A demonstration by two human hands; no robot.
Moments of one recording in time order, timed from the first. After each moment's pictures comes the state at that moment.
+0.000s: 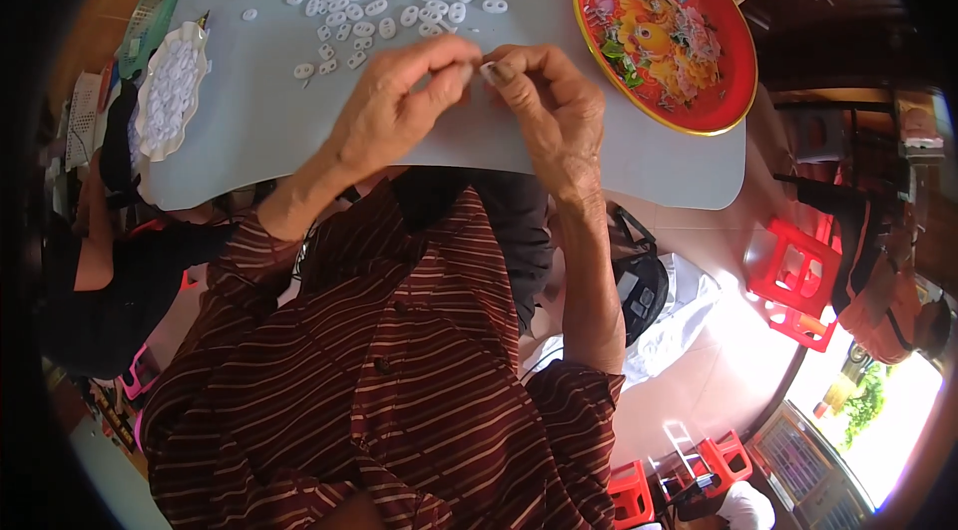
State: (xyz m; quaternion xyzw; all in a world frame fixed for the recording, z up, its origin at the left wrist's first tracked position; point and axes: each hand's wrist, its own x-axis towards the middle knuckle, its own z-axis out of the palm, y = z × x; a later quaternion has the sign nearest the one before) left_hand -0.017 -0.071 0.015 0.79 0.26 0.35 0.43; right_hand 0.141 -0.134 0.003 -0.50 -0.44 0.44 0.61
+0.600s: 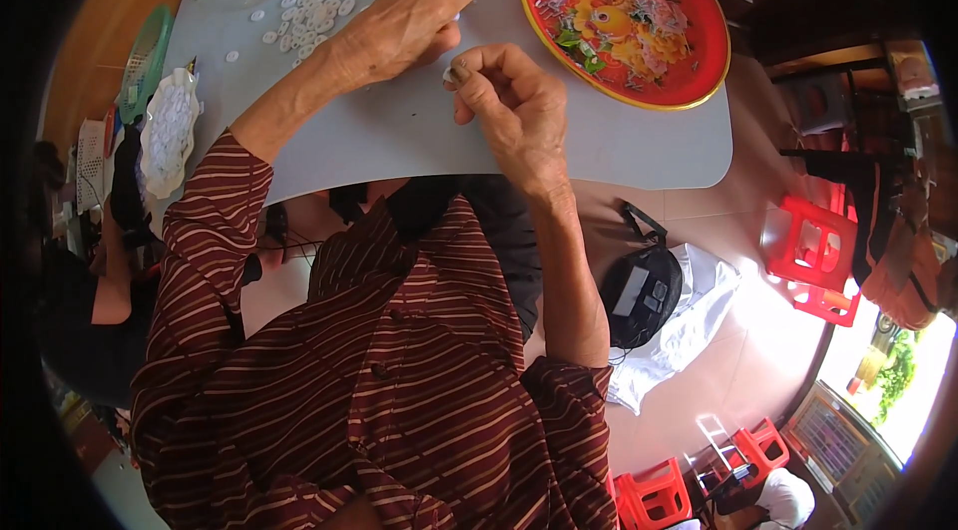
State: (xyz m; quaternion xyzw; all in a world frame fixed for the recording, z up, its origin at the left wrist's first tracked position) left_hand 0.025 0.005 0.021 0.97 0.20 0.10 0.09; right_hand 0.144 -0.137 -0.003 -0.48 -0.41 0.45 0.63
